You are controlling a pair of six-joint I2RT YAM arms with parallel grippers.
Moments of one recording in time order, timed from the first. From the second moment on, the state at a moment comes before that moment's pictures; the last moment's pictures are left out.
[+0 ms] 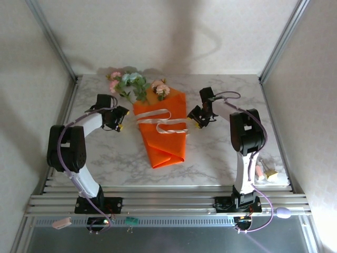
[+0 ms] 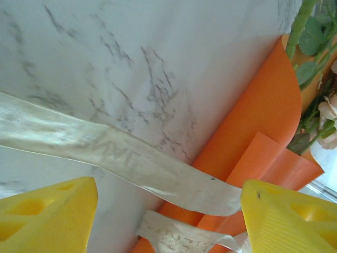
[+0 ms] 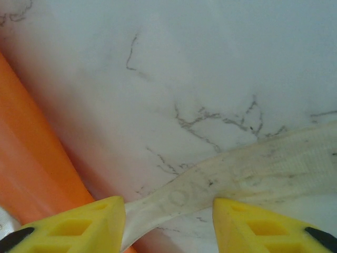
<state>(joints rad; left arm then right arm) -0.02 1.76 1.05 -0.29 0.32 -1.20 0.31 2.08 1.47 -0.62 -0.33 0.91</state>
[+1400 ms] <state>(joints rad) -0.52 2.34 1.91 -0.71 0.03 -0.51 0.45 1.98 1.36 -0.38 -0.42 1.24</state>
